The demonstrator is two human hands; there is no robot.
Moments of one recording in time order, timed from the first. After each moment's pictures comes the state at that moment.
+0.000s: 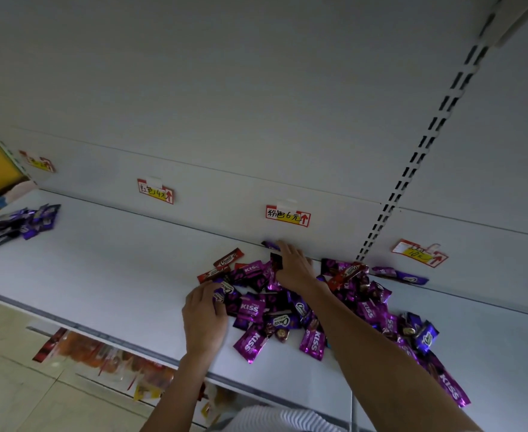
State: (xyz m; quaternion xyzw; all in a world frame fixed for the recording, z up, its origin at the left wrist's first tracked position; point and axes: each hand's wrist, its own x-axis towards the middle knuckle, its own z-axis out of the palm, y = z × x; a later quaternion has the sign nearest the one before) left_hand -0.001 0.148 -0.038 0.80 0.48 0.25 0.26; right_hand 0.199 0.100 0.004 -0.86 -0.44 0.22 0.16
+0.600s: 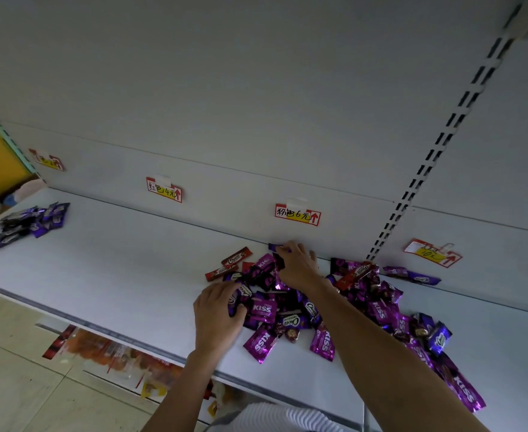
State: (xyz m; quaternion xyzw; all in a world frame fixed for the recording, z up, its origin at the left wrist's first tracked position) left_hand -0.006 0.153 -0.042 0.86 0.40 0.21 0.21; right_hand 0.195 0.110 0.006 -0.85 -0.50 0.17 0.07
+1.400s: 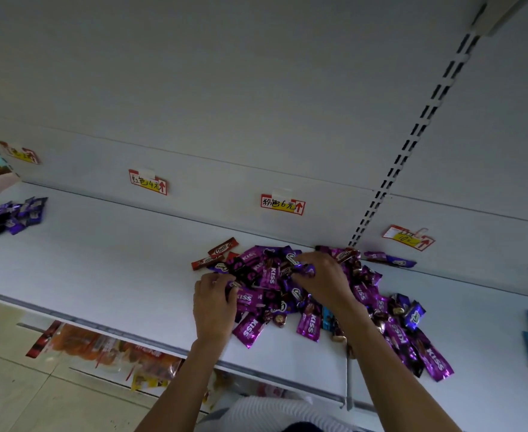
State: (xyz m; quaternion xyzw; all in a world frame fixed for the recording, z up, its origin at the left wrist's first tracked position) left_hand 0.009 0.134 -0.030 0.83 0.45 0.24 0.23; right_hand 0.192 0.017 0.025 -0.86 -0.44 0.11 0.25
